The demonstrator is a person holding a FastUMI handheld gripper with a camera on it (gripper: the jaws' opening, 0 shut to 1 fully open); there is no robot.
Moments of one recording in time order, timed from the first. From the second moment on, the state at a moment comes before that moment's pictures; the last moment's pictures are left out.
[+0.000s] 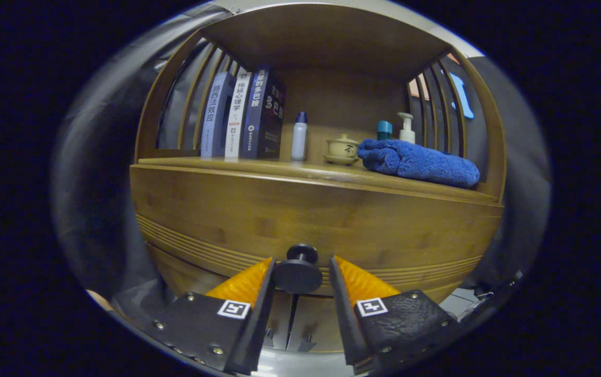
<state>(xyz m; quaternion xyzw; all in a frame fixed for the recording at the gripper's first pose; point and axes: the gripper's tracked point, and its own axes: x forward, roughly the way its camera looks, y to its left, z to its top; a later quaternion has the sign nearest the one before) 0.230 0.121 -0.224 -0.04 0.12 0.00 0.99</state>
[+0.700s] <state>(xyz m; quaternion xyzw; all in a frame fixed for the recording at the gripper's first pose) 0.226 0.128 -0.235 0.04 0.16 0.00 0.99</state>
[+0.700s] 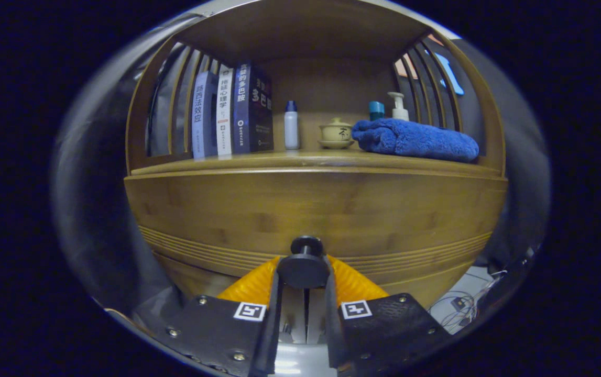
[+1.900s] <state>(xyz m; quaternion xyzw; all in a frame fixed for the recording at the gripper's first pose) 0.215 0.086 -0.204 -0.02 0.12 -0.04 0.99</state>
